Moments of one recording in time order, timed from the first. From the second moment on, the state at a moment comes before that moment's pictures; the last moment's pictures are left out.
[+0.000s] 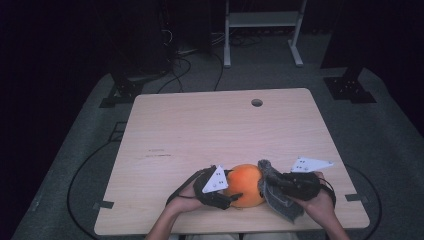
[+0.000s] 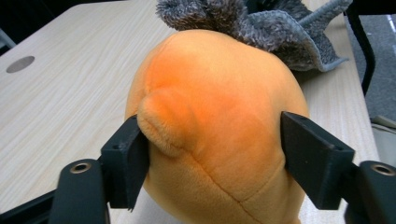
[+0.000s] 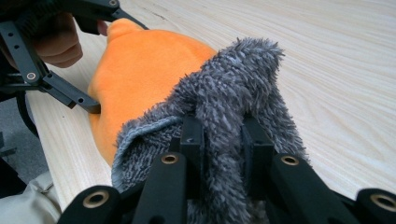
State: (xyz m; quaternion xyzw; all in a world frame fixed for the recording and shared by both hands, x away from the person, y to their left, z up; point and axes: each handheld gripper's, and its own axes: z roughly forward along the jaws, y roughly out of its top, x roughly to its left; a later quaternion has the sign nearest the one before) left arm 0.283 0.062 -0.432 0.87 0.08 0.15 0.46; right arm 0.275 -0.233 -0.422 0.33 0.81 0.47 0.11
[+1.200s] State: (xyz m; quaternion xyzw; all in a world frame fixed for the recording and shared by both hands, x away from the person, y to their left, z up) left arm 0.284 0.070 -0.436 0.86 0.09 0.18 0.47; right arm 0.280 -0.238 -0.434 0.36 0.80 0.47 0.10
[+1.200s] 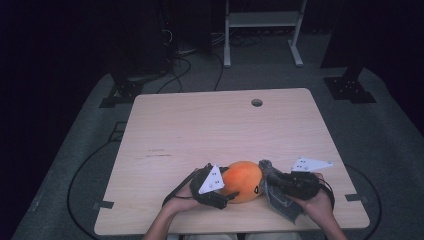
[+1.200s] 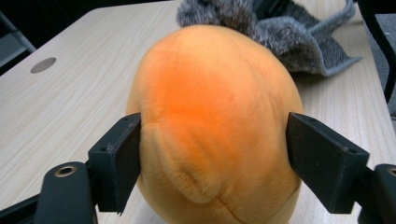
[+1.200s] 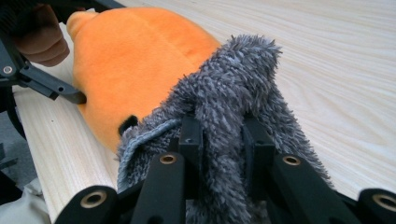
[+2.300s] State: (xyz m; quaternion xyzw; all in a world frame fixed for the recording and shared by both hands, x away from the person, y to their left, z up) left arm 0.280 0.055 -0.428 0.86 0.09 0.20 0.47; right arm 0.270 -0.236 -0.416 0.34 0.80 0.49 0.11
